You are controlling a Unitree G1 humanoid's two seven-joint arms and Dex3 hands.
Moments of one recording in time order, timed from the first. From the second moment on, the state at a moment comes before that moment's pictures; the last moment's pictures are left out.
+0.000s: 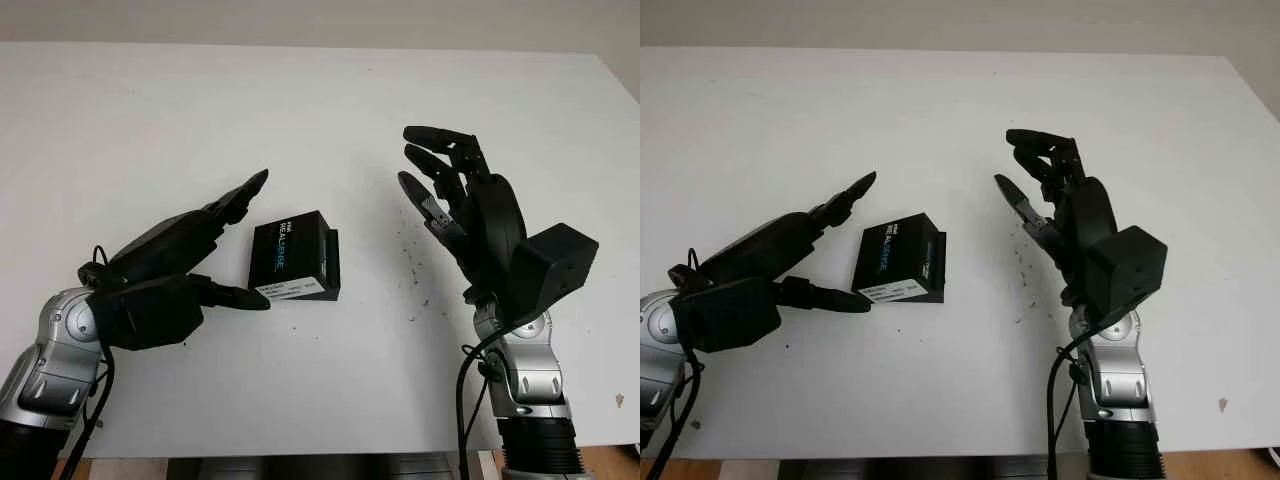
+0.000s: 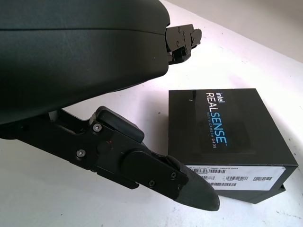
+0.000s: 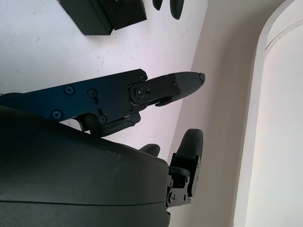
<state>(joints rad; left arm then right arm) -0.23 0.63 -0.04 -0.12 0.30 -0.05 -0.47 -0.28 -0.13 -0.09 -0.03 0.06 0.00 0.09</state>
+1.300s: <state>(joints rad) -0.27 0.59 -0.08 -0.07 0.35 -0.08 -0.44 -0.28 -0.13 -0.09 -0.03 0.06 0.00 0.09</state>
